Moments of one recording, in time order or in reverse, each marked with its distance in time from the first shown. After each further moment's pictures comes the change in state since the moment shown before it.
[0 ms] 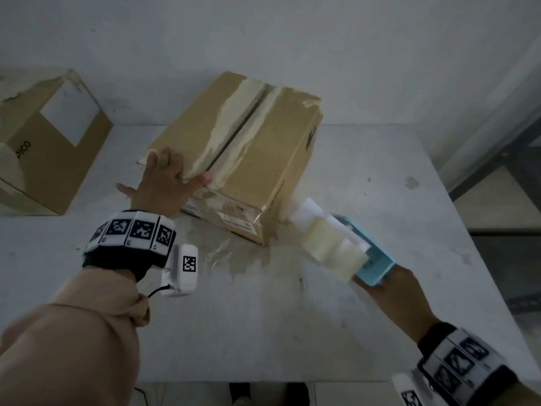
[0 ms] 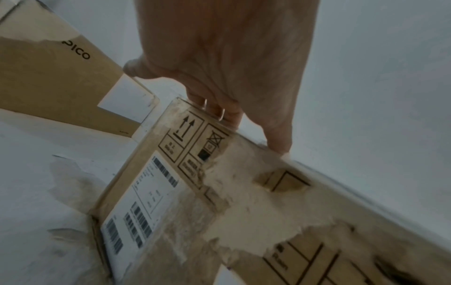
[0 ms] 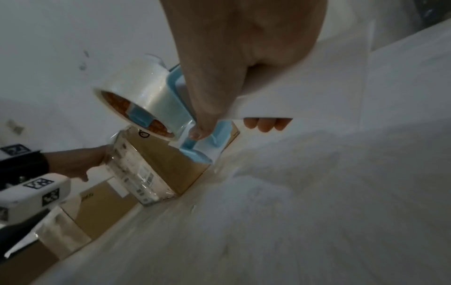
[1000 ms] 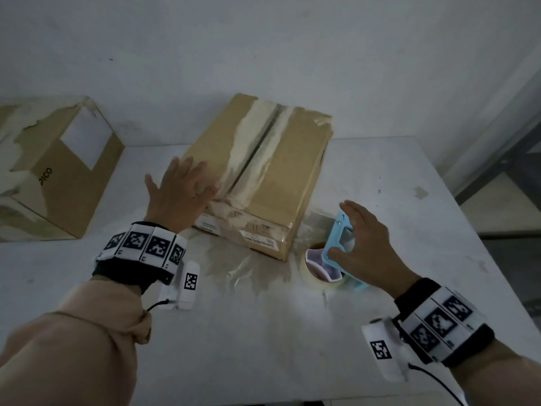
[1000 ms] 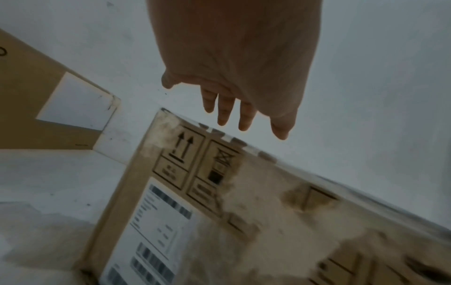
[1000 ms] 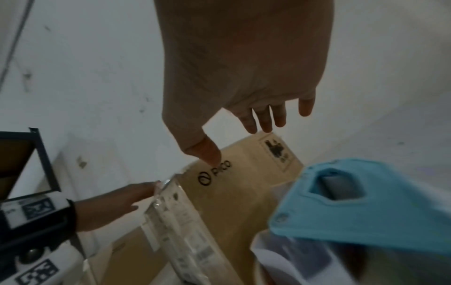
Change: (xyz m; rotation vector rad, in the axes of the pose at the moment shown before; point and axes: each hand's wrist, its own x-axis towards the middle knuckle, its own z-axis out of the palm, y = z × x) left_hand 0.011 -0.015 -0.018 0.032 0.134 0.211; right_hand 0.052 -0.107 0.006 -0.119 -0.004 -0.156
